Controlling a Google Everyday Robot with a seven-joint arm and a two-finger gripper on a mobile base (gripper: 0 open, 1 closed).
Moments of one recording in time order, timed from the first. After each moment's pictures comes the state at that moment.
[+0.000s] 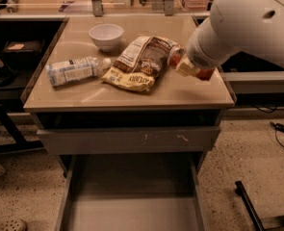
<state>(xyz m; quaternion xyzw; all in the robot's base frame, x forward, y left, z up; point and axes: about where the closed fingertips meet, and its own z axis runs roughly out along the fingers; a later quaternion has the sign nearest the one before) 0.596 -0.132 0.921 -0.48 0.80 -0.12 0.34</state>
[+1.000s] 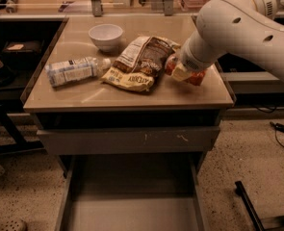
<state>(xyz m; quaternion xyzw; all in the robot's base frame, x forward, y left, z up) 0.652 -0.130 0.863 -0.48 0.81 -0.08 0.31</state>
